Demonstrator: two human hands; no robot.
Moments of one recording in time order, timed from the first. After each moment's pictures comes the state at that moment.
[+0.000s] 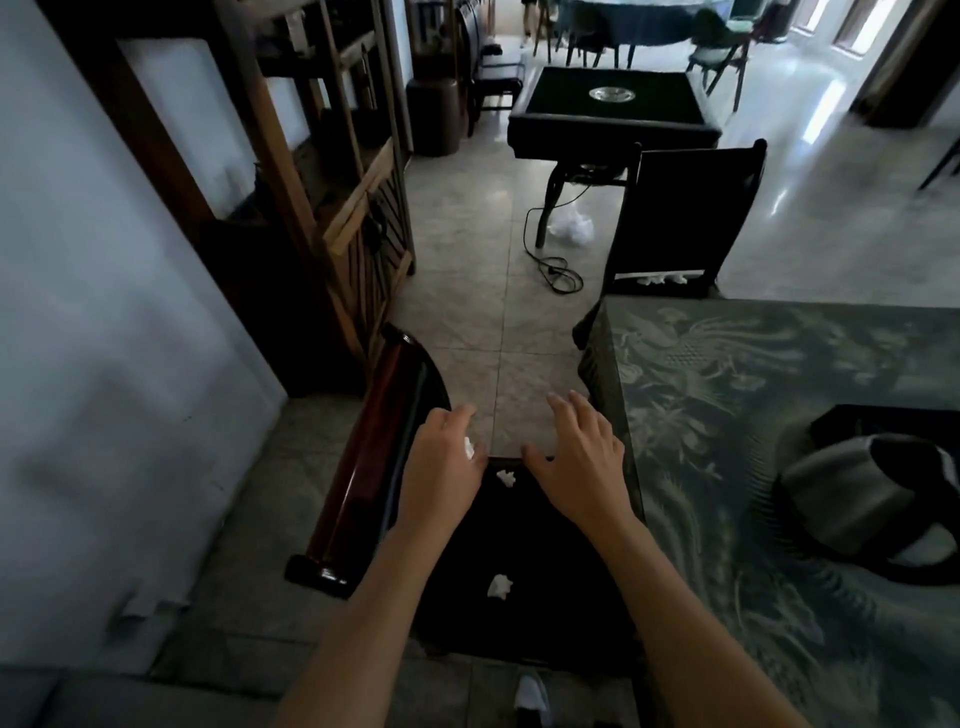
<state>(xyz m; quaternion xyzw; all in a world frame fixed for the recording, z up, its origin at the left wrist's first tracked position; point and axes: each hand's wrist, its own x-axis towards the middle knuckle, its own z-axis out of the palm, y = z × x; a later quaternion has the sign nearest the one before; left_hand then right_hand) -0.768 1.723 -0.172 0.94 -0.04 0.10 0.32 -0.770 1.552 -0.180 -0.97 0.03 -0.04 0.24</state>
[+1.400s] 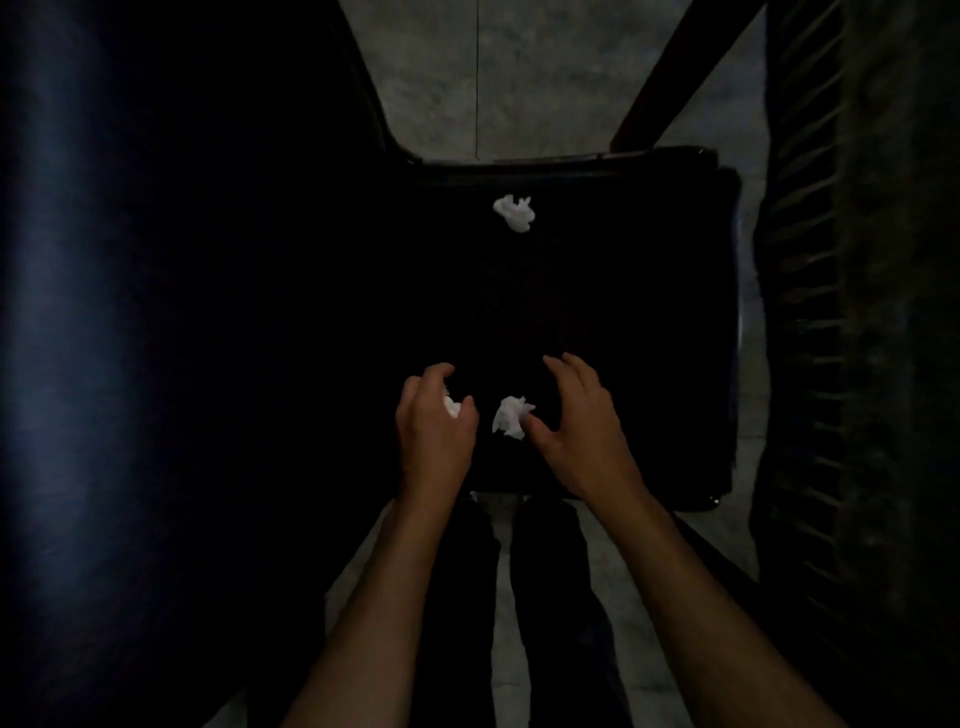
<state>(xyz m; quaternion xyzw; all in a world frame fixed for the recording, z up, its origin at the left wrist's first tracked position) -0.745 1.723 -0.607 0.91 0.20 -0.16 0.34 -0.766 1.569 -0.607 -0.90 0.13 0.24 0.33</state>
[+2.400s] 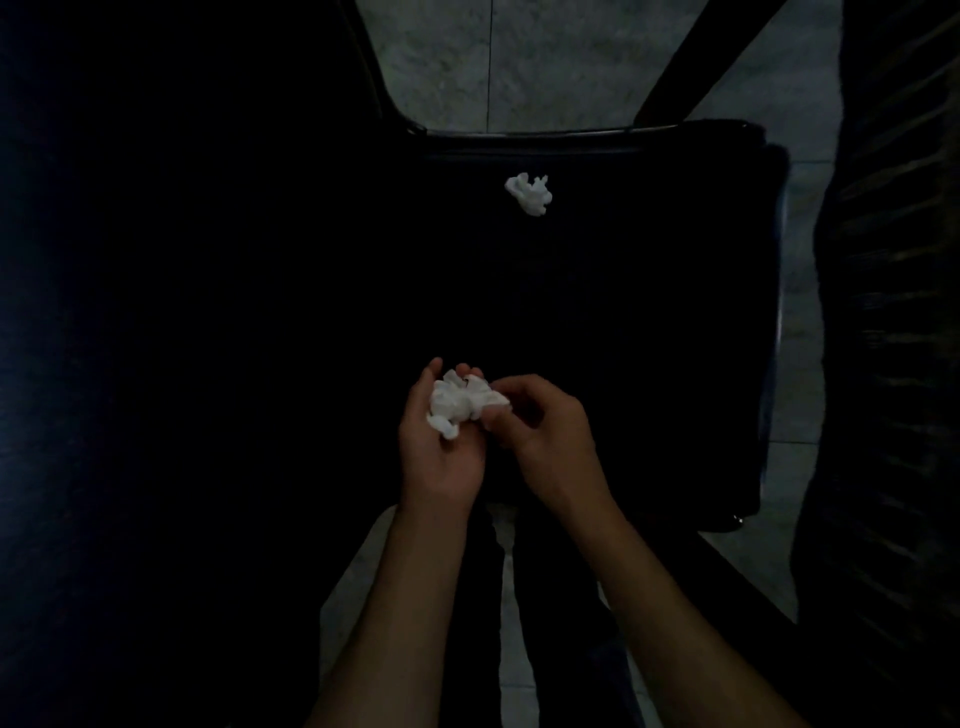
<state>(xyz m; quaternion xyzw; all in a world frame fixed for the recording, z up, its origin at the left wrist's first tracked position) -0.738 1.710 -0.628 0.19 0.52 -0.09 0.83 -0.758 1.605 -0.617 -0.72 0.22 0.22 0.62</state>
